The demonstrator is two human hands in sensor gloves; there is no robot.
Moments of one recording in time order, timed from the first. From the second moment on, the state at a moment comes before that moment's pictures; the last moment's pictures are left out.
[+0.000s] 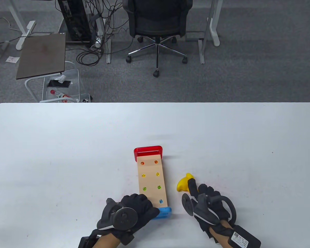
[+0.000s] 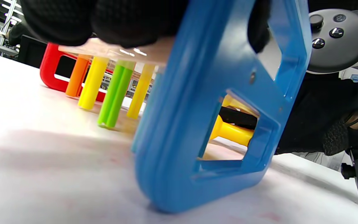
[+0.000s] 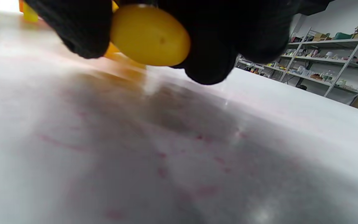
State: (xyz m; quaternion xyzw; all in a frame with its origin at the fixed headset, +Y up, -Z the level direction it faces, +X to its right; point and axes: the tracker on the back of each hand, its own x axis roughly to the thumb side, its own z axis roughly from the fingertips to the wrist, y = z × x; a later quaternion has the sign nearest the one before) left_hand -0.133 -0.743 -0.201 0.05 -0.35 0.19 0.92; right_hand 0.122 -0.758 -0.224 -0.06 -0.05 -0.99 0.13
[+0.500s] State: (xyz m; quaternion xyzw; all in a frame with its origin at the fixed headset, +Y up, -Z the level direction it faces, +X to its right) left_hand -0.157 -0.713 -0.191 0.18 -0.33 0.17 0.91; right_hand 0.139 -0.739 -0.221 -0.05 0.02 -1.00 0.05
